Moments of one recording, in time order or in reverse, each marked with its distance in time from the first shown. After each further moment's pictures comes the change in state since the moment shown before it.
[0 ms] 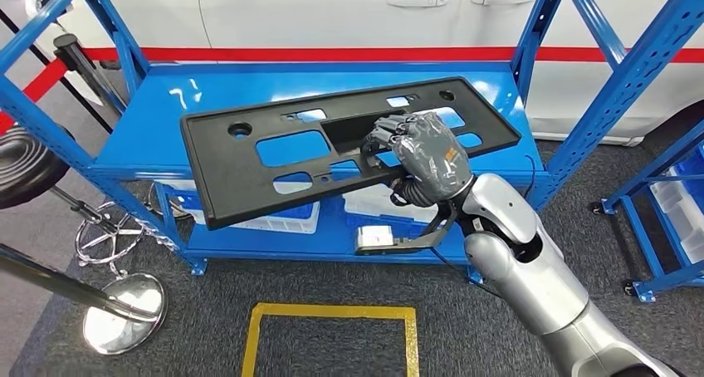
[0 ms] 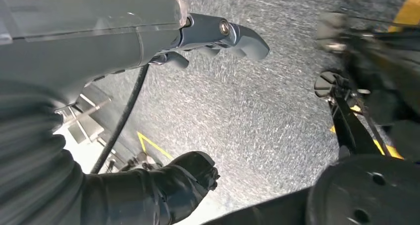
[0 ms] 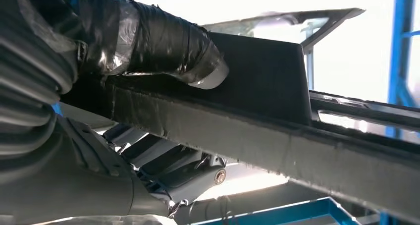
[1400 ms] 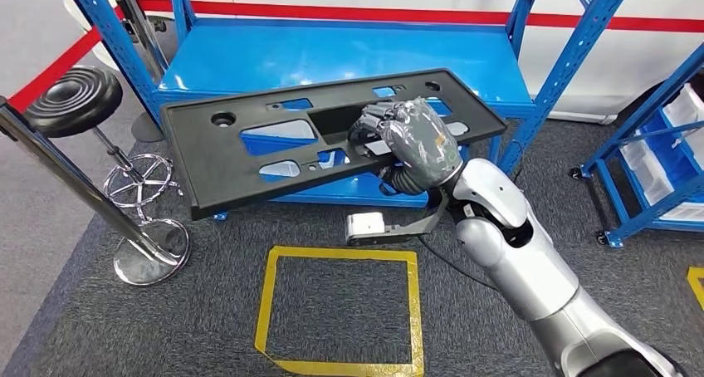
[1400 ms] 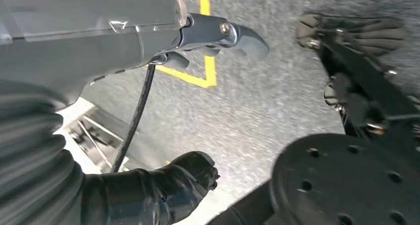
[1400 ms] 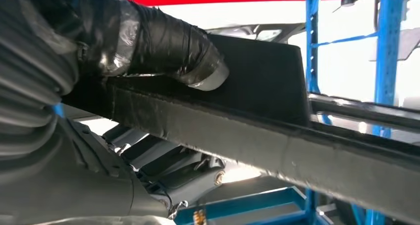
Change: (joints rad) left arm -0.042 0.056 -0.006 0.000 -0.099 -0.048 -0.005; right arm -0.073 0.038 0.015 0.052 -0.045 0.031 0.004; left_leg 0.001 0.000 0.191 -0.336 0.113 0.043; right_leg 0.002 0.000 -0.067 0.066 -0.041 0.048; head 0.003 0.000
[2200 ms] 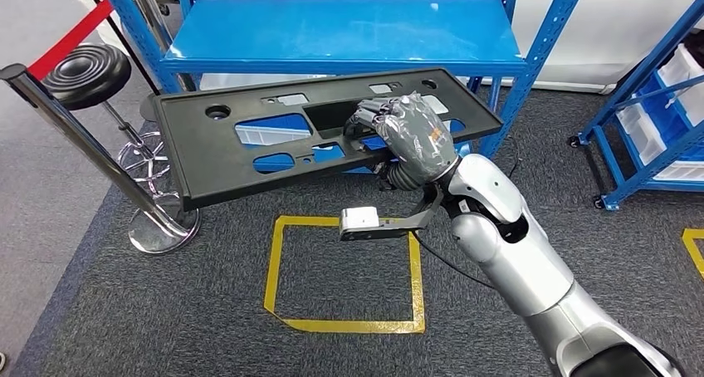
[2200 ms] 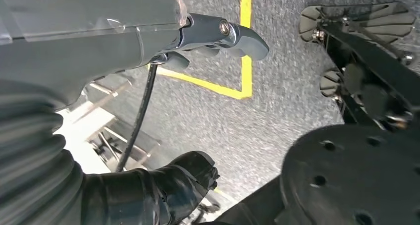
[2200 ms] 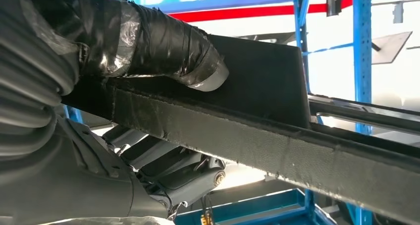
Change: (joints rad) left arm -0.014 0.009 -0.006 0.000 -0.036 -0.007 -0.001; right arm -0.013 0.025 0.005 0.014 -0.004 0.002 0.001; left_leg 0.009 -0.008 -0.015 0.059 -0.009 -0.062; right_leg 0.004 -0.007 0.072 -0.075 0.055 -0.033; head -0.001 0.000
